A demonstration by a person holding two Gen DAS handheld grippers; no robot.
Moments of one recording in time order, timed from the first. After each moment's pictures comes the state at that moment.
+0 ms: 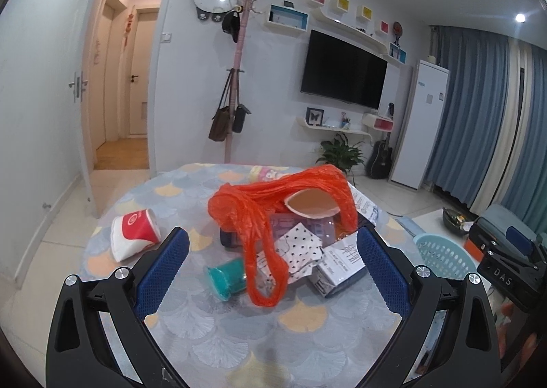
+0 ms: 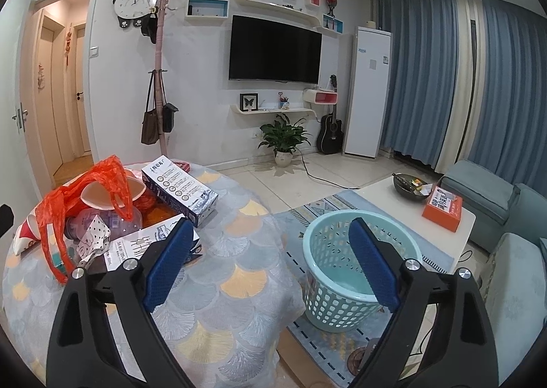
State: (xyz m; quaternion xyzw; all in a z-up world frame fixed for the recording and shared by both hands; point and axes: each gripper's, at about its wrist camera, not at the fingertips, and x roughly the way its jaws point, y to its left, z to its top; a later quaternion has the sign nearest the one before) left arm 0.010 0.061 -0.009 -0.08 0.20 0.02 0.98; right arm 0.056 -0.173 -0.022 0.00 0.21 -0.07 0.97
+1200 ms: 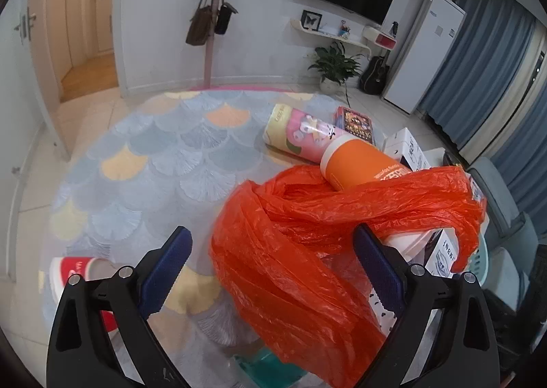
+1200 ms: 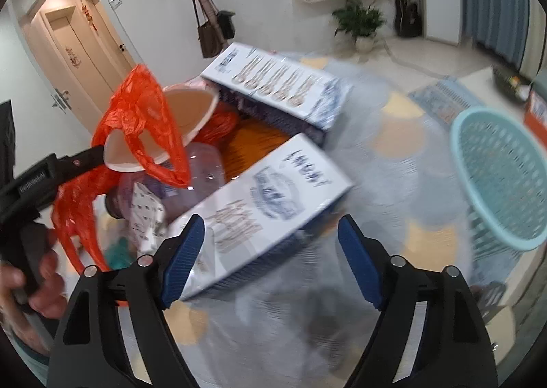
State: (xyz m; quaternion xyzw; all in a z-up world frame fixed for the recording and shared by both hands) left arm 0.199 0.133 -0.055 -0.10 0.42 -0.05 0.90; right arm 0.191 -0.098 -0.107 0.13 0.45 0.11 0.88
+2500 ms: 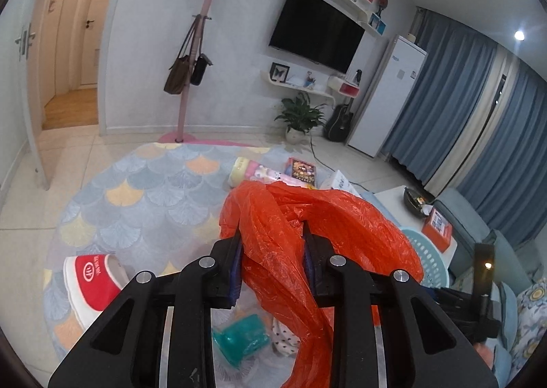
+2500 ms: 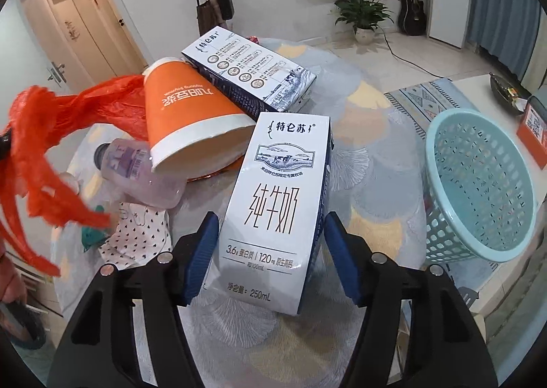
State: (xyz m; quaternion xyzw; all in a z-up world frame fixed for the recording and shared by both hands) left arm 0.132 0.134 0.001 -0.13 0.30 -0.10 0.94; right arm 0.173 -0.123 -0.102 0.08 0.48 0.10 0.87
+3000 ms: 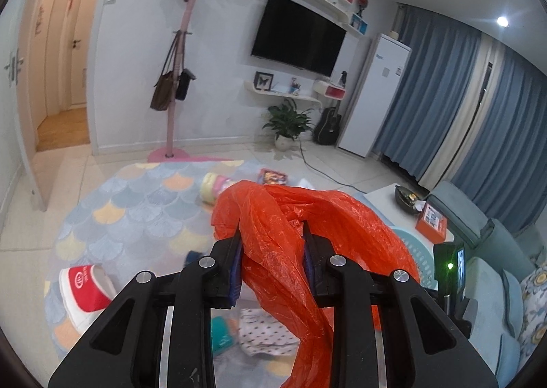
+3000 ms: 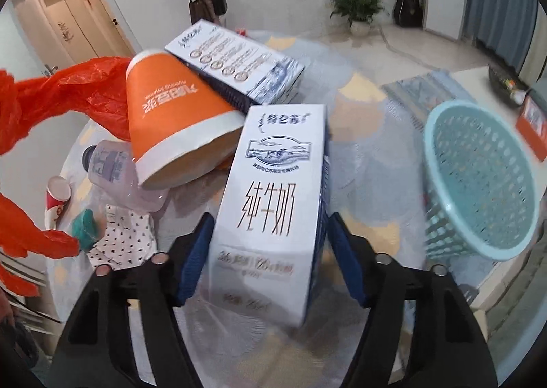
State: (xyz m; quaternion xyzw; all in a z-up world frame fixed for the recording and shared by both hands) left arm 0.120 0.093 0.027 -0.10 0.28 -0.12 0.95; right arm 0.181 -0.139 -0.106 0.08 0.48 0.09 0.87
